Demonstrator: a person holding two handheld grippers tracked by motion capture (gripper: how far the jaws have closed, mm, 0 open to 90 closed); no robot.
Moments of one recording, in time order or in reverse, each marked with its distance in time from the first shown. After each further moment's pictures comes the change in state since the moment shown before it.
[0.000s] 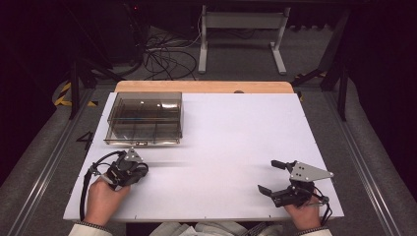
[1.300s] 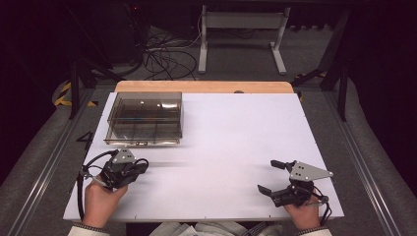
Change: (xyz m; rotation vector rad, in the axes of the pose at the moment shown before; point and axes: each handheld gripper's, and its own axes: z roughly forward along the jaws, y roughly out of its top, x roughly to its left) left arm -0.008 0.001 -0.035 -0.184 -0.023 0.022; right arm -0.001 0.000 0.001 0.000 0.004 0.006
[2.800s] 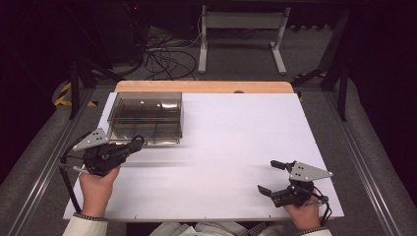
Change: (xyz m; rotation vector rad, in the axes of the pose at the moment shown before) left arm 0.029 0.018 -0.041 -0.417 -0.126 -0.127; right arm 0.000 -0.001 0.000 0.007 0.003 -0.002
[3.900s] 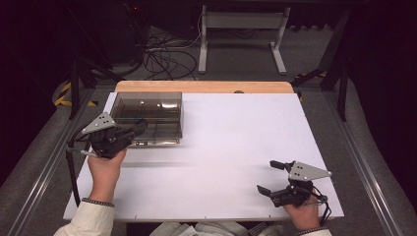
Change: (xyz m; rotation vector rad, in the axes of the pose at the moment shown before) left arm 0.020 0.025 0.028 -0.038 0.050 0.020; right arm 0.000 0.000 0.002 0.007 0.003 0.004
